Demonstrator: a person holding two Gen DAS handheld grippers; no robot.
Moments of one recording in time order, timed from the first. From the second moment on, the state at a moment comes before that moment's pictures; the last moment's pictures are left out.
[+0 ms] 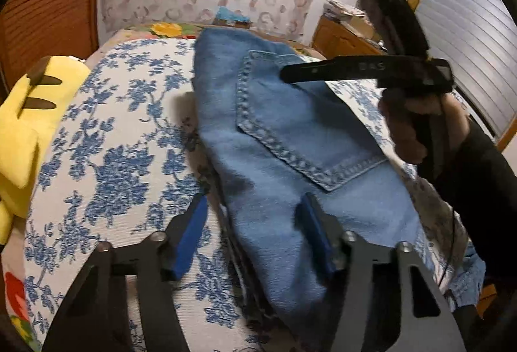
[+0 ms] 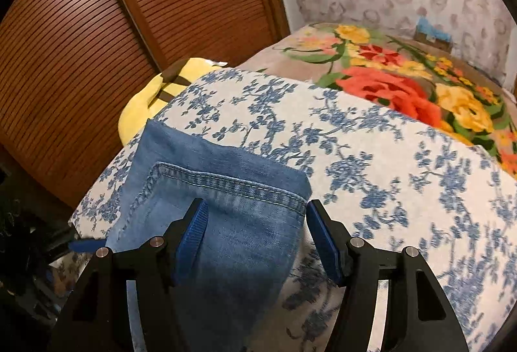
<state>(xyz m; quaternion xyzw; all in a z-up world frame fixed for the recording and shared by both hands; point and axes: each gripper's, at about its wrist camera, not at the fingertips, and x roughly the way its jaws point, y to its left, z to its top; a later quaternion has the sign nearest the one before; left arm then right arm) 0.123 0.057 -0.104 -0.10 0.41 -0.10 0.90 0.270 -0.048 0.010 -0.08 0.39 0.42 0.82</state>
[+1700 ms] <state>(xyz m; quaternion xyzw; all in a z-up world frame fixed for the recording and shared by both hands) 0.273 0.236 -0.074 -0.01 0.38 -0.01 0.92 0.396 0.144 -0.016 0.02 0.35 0.33 0.88</state>
